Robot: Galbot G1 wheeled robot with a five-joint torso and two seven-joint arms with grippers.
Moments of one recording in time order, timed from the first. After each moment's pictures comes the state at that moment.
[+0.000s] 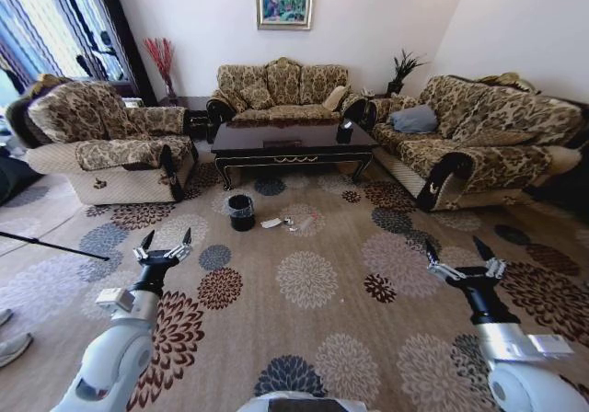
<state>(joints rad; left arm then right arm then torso) 1.58 -1.12 -0.73 -2.26 -0.53 0.08 -0.20 -1.82 1.20 1.06 2.21 0.46 0.25 -0.11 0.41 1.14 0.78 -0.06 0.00</state>
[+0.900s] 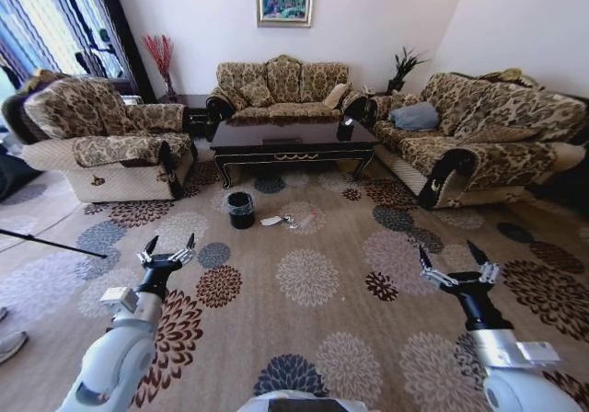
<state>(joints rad) 1.62 -1.15 -0.73 -2.31 -0.51 0.17 -0.19 -1.83 1.26 1.01 2.21 0.35 0.29 -0.12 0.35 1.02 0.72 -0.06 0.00</state>
